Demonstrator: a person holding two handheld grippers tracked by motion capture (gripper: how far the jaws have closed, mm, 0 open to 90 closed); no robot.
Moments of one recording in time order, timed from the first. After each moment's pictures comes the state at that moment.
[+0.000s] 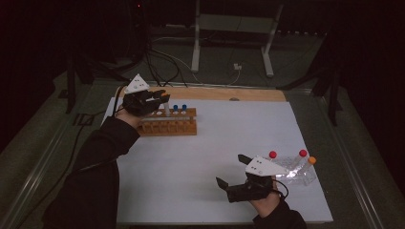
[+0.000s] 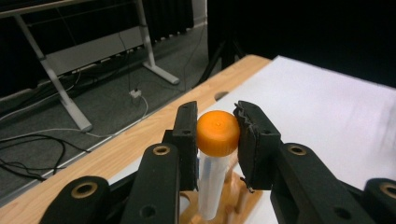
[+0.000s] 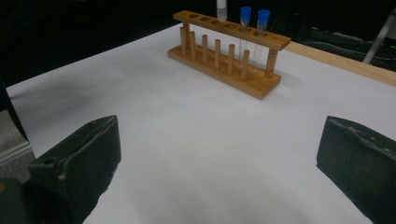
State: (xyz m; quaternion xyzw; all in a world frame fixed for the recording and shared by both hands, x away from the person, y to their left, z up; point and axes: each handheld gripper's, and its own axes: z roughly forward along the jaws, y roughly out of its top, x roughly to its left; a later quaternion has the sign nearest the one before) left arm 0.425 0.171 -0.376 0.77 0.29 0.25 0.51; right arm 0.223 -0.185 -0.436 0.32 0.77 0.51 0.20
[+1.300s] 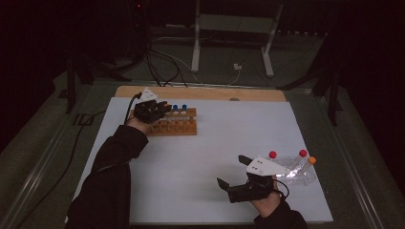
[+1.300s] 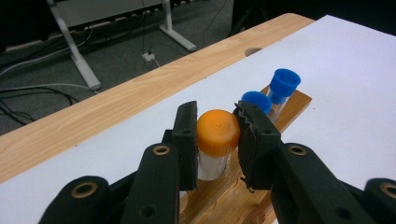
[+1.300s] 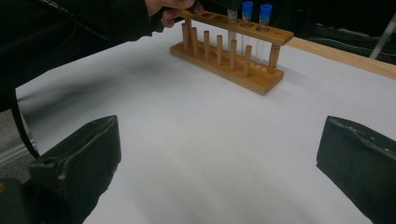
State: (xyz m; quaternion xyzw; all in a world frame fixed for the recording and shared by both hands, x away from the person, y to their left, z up) left arm 0.457 0.163 -0.449 0.78 0.35 0.23 0.46; right arm 0.224 -0.188 -0.439 0.32 0.78 0.51 0.19
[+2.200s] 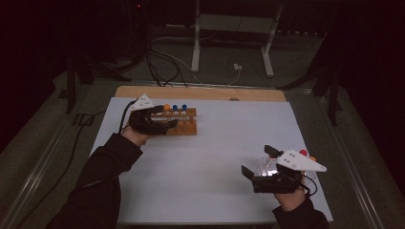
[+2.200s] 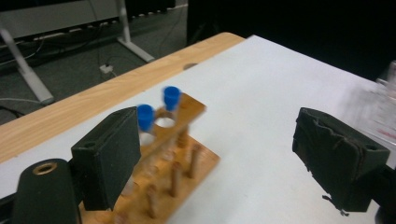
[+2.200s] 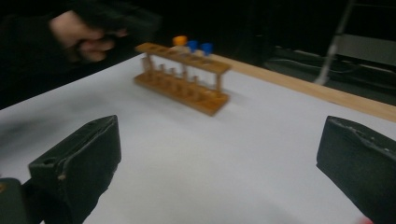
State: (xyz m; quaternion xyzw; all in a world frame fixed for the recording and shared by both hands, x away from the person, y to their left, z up) left arm 0.387 0.158 -0.415 0.79 0.30 0.16 0.51; right arm 0.222 -0.245 -0.406 0.36 0.73 0.53 0.25
